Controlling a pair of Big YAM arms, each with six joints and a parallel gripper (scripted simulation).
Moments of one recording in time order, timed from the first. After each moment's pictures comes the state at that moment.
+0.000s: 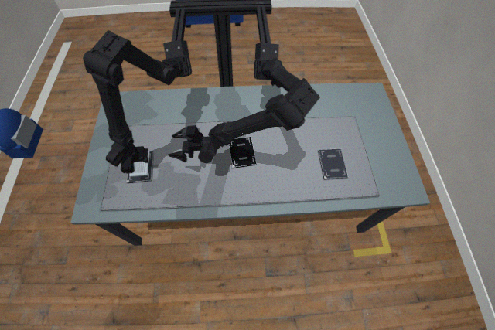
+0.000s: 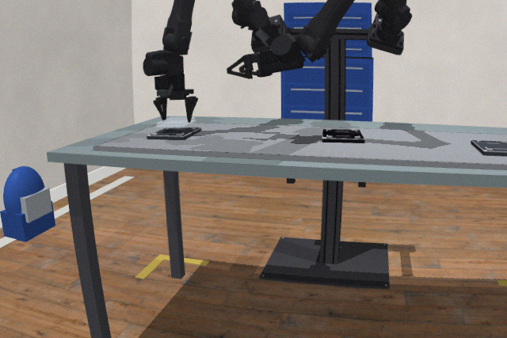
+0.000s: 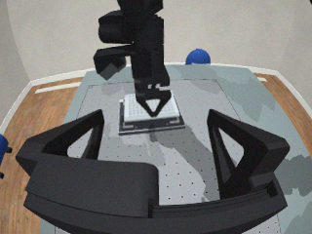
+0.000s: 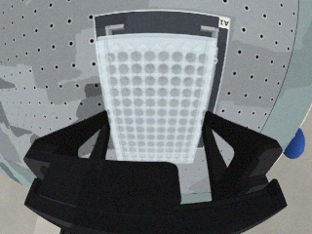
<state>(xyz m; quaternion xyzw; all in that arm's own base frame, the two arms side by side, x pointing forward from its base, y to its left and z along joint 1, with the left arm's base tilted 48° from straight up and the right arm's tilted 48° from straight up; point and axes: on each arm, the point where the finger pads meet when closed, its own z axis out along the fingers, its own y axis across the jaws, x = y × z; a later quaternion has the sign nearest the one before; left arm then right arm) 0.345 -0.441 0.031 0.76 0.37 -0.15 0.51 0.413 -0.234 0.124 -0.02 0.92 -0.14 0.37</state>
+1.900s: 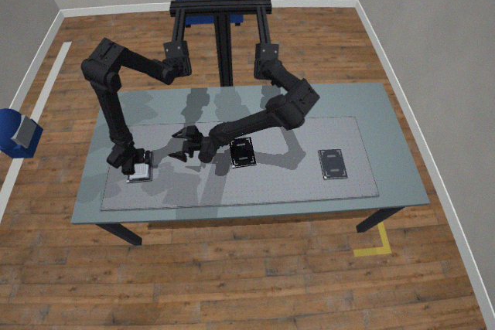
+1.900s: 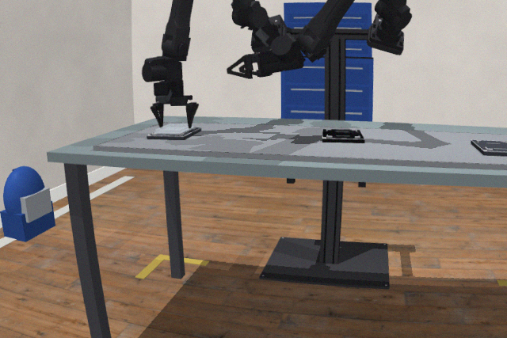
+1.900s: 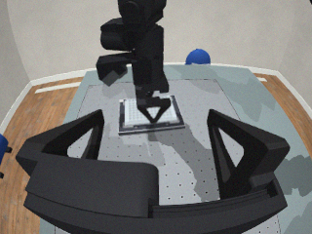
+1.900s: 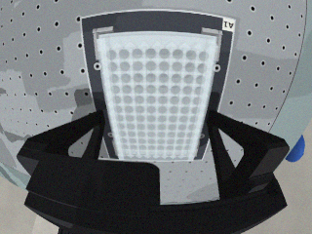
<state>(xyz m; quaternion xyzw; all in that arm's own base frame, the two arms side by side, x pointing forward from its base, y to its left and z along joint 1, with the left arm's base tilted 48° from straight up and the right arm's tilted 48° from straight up) 0.345 -0.441 0.031 0.76 0.37 -0.15 0.51 0.426 -0.243 0.113 -0.02 0.92 -0.14 0.37</state>
